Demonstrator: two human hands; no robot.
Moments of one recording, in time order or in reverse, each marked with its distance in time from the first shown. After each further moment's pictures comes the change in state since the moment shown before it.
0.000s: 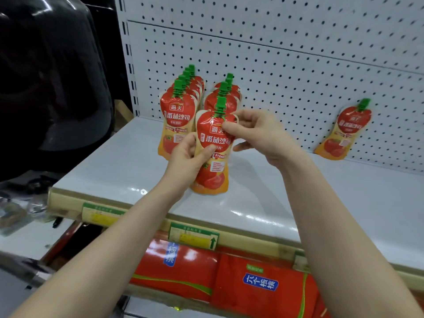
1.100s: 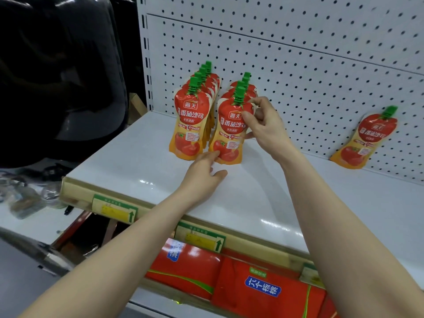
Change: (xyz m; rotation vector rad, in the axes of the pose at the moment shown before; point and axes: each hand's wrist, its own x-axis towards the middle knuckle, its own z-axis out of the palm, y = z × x) left_hand 0.006 -0.041 -0.001 0.684 -0.014 -0.063; right_hand 0.054 0.038 0.002 -0.166 0.168 -0.145
